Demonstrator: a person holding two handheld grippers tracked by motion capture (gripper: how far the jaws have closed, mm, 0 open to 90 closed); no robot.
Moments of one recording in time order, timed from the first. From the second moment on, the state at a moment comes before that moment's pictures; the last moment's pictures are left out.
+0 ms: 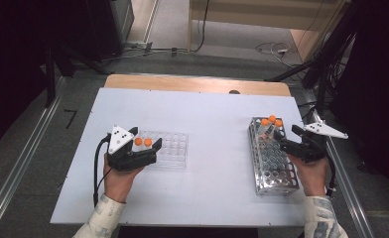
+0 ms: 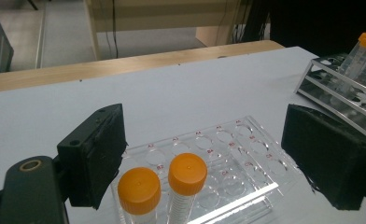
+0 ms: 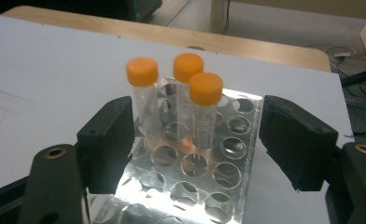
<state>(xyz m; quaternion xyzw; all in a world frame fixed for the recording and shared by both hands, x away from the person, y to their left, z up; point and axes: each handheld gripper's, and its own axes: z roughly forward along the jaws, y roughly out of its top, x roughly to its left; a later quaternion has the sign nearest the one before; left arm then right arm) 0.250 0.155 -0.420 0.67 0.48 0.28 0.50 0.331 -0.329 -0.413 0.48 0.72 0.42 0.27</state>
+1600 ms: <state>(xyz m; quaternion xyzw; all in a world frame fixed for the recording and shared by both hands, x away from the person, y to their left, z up) 0.250 0.150 -0.423 0.67 0.48 0.28 0.50 0.368 -0.335 -0.444 0.43 0.76 0.42 0.25</state>
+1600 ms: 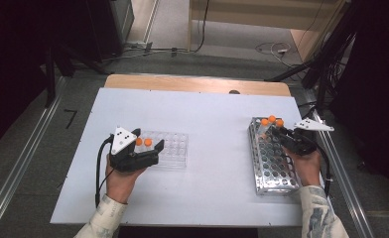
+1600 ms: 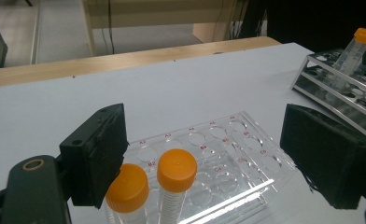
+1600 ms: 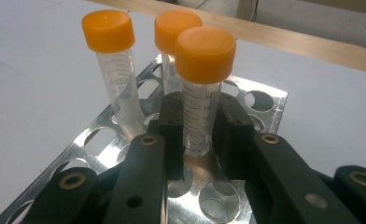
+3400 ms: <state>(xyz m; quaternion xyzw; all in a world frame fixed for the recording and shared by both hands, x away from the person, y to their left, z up) 0.245 0.142 -0.420 0.68 0.46 0.27 0.50 0.288 -0.248 -0.387 0.33 0.78 0.48 0.21</state>
